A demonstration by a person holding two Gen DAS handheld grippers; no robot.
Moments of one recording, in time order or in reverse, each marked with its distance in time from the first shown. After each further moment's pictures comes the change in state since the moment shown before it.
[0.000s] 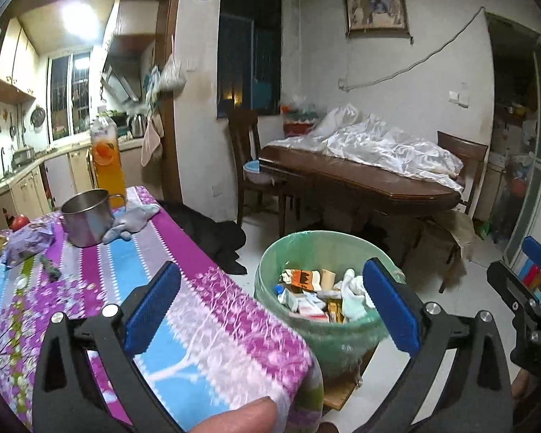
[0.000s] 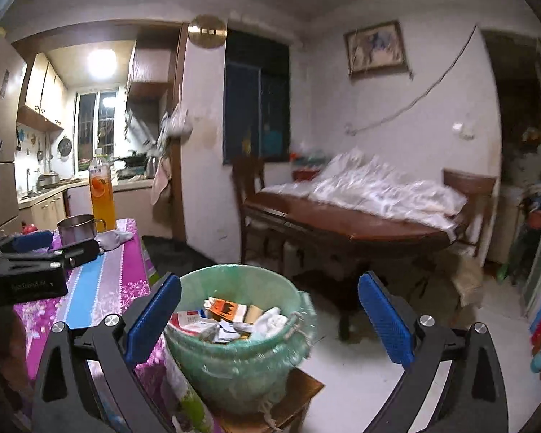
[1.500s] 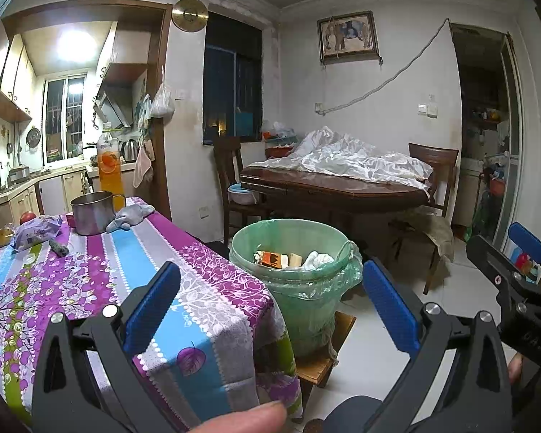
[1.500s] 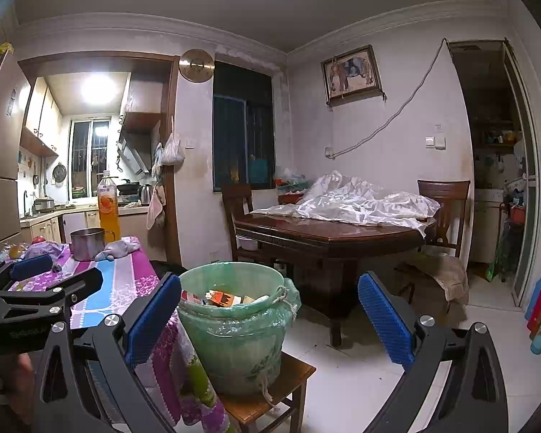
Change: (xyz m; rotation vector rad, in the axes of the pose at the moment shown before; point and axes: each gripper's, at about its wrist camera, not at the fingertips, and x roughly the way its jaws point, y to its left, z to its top) left arm -0.092 -0.030 -0.091 0.032 -0.127 -0.058; right arm -0.124 -0.008 -0.062 0.052 -0.103 -0.039
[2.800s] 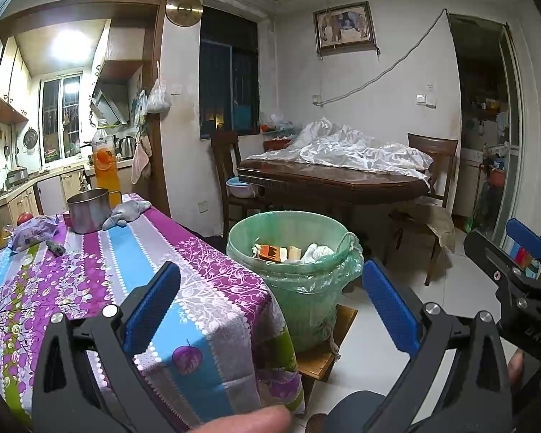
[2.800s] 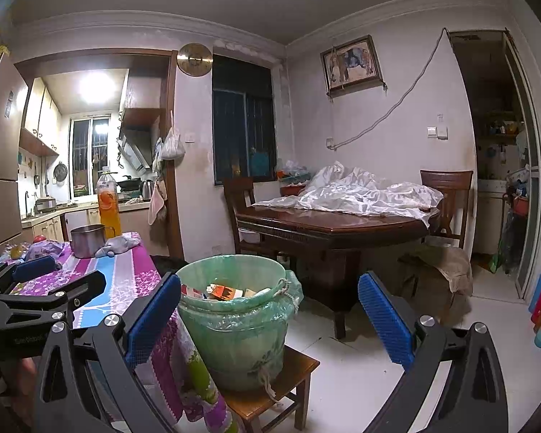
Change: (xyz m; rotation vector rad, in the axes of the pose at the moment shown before) left arm 0.011 0.000 -0.002 0.009 0.026 -0.012; right arm 0.017 -0.002 -0.002 0.010 0.025 0.013
